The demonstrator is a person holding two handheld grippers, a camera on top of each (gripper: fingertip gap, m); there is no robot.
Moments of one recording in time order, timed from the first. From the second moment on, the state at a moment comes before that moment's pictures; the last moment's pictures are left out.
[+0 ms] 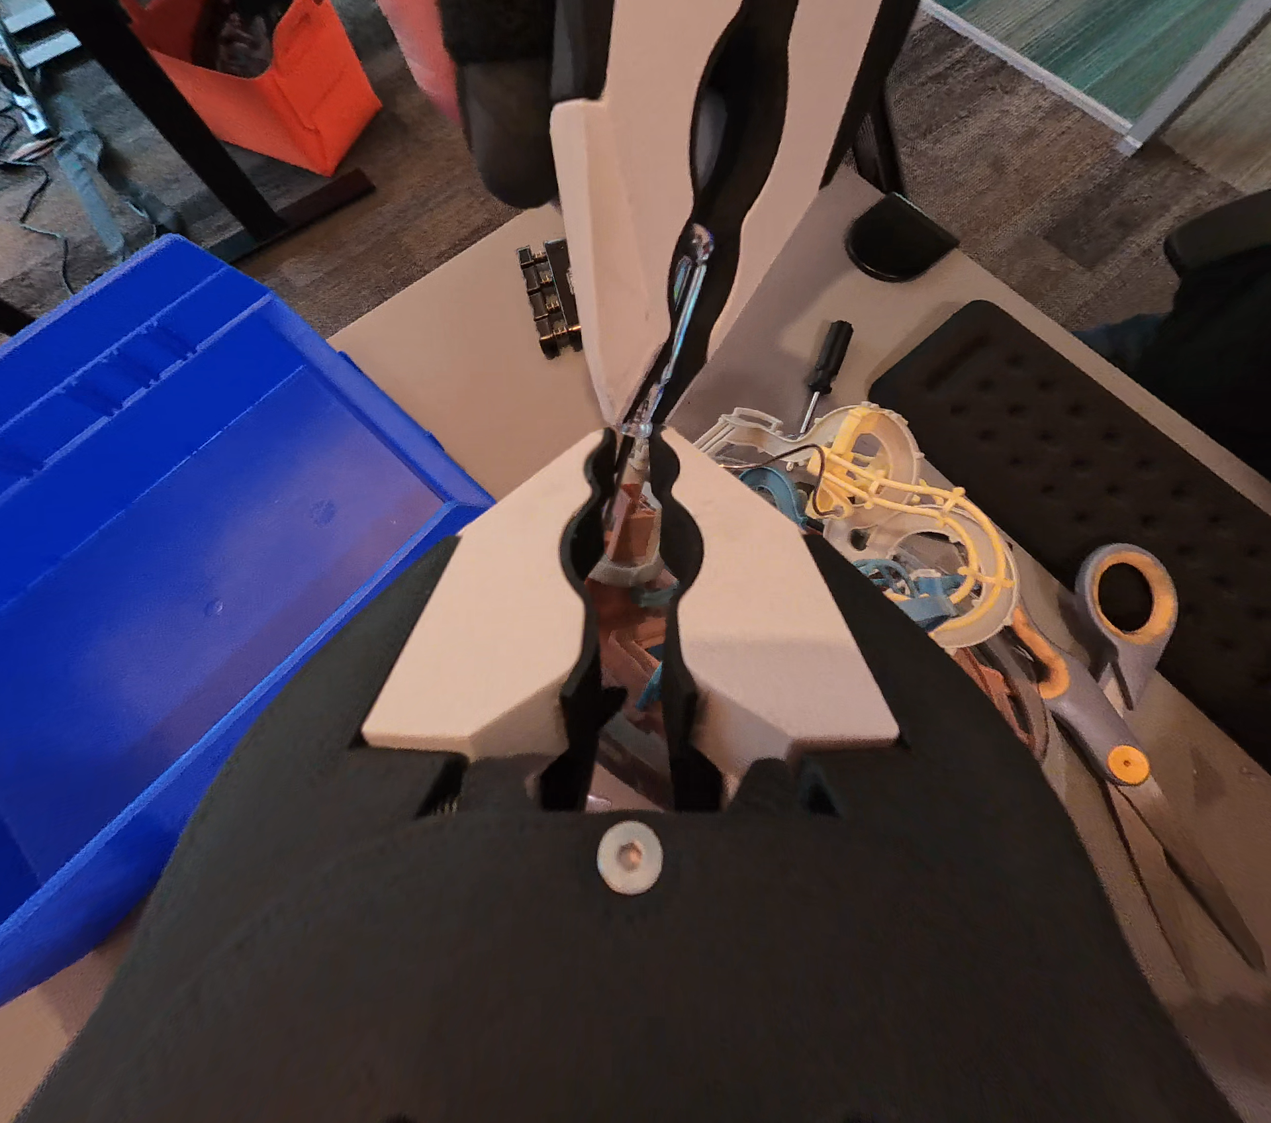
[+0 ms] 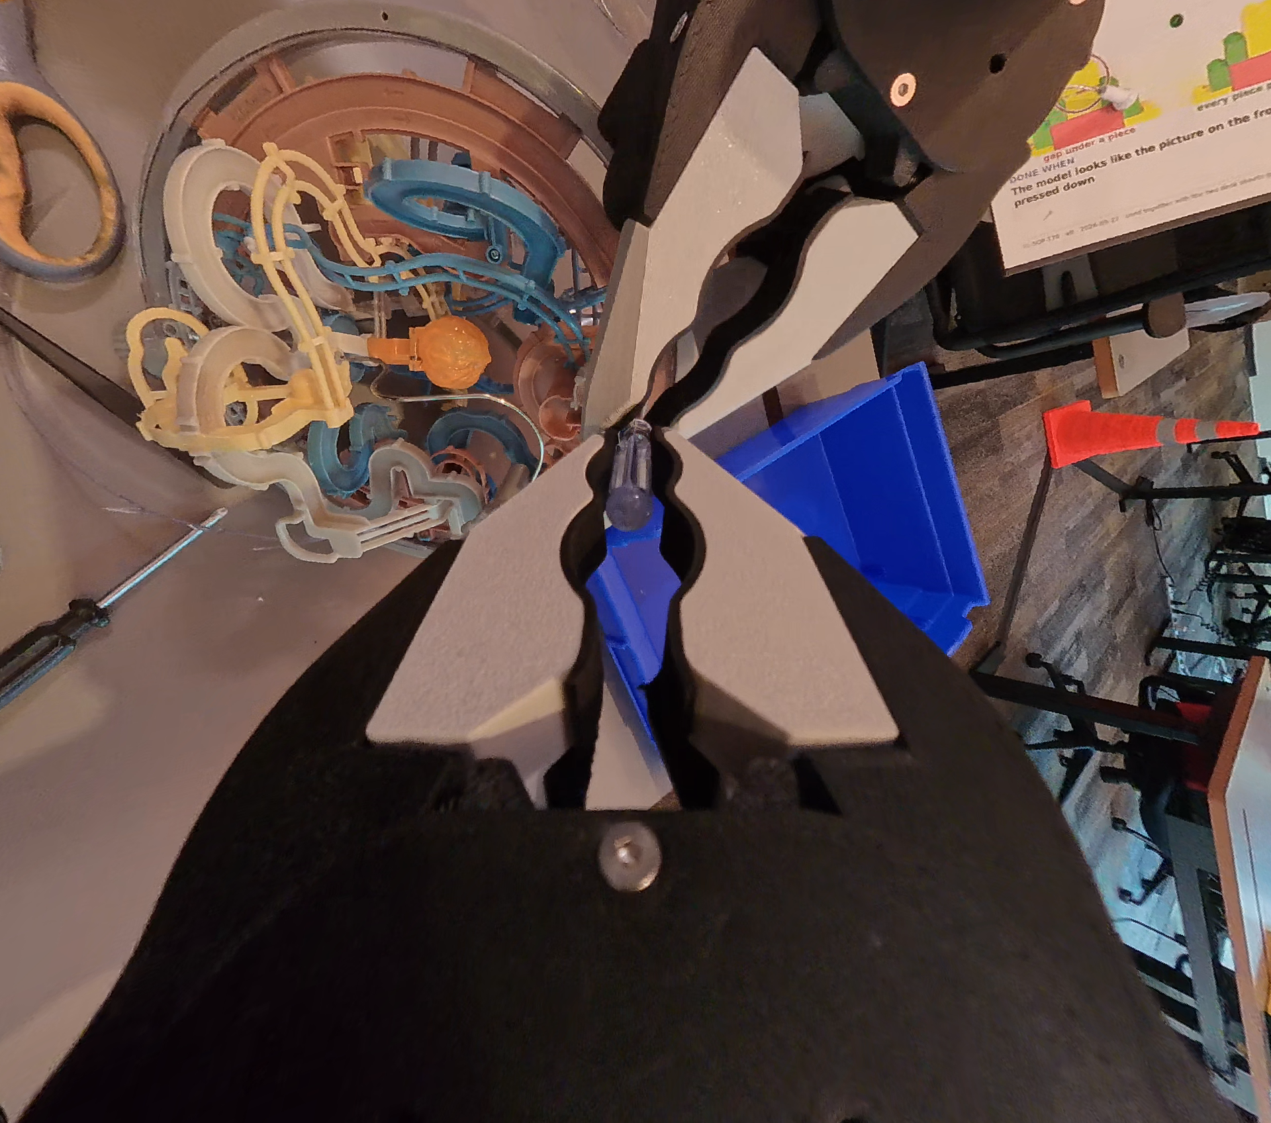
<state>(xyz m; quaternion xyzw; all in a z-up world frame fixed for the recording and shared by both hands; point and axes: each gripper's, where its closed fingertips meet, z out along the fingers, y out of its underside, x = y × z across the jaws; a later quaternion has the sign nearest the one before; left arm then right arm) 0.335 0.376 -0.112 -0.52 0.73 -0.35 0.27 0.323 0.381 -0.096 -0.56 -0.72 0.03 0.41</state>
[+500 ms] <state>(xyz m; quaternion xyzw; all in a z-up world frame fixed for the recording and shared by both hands) 0.336 0.377 -0.111 -0.51 0.73 -0.35 0.31 0.329 0.385 -0.079 -0.66 -0.61 0.12 0.43</state>
